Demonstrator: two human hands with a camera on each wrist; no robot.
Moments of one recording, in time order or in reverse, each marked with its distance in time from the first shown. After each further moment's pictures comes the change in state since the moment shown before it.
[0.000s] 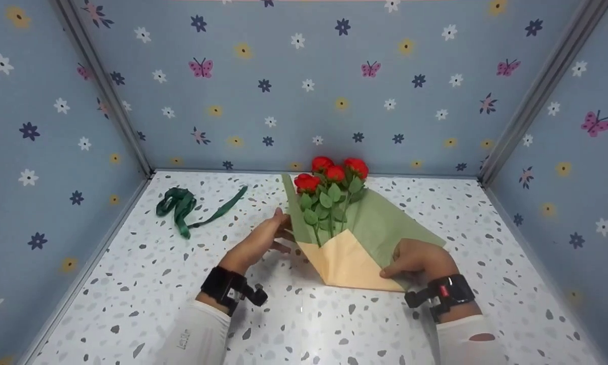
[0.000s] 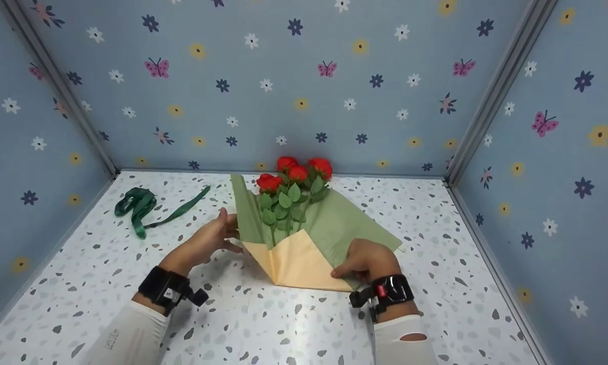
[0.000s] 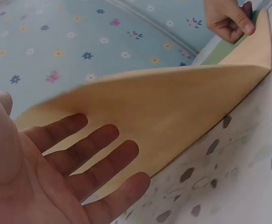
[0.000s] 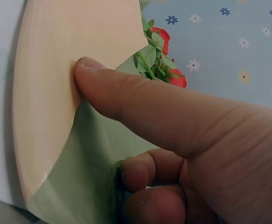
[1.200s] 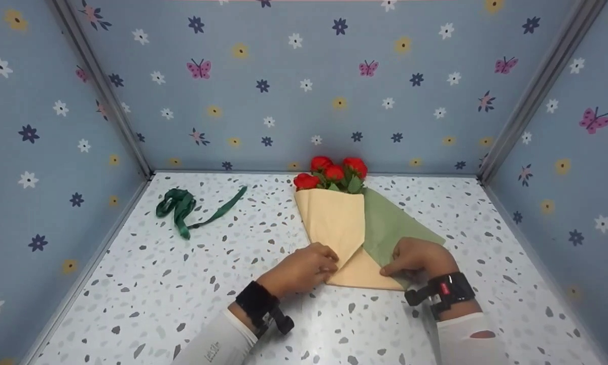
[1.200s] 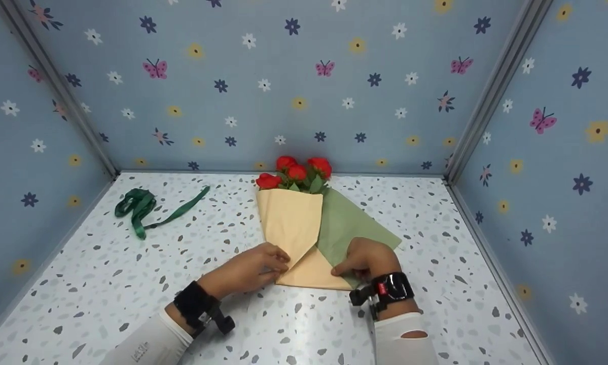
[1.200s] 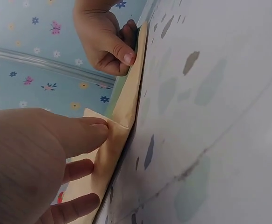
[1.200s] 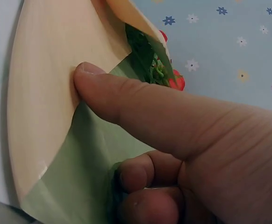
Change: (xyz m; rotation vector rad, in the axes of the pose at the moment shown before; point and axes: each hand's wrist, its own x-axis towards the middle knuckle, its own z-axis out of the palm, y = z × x) left_hand -0.003 -0.009 0.092 0.910 -0.211 0.385; right_hand 0.002 0.003 -0.002 -0.032 -0.036 -0.009
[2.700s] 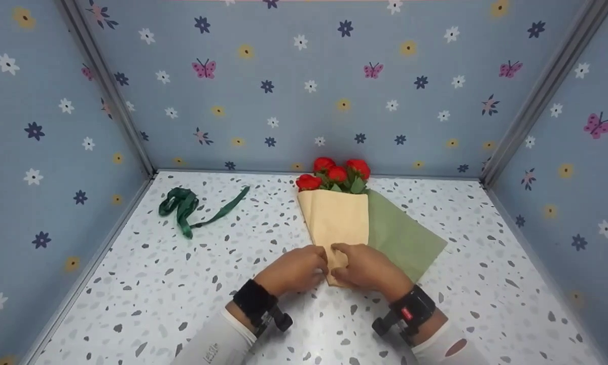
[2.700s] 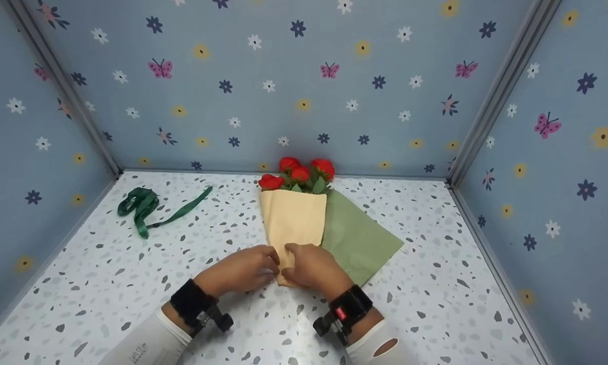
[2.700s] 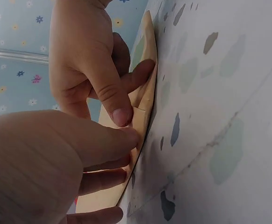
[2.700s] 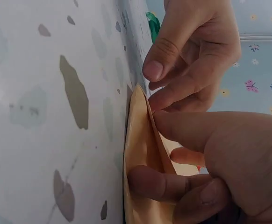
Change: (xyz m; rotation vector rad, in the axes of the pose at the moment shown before) left_hand -0.008 -0.003 -0.011 0.115 -0.039 -0.038; right_hand 0.010 -0.112 0.073 -0.165 0.306 -0.232
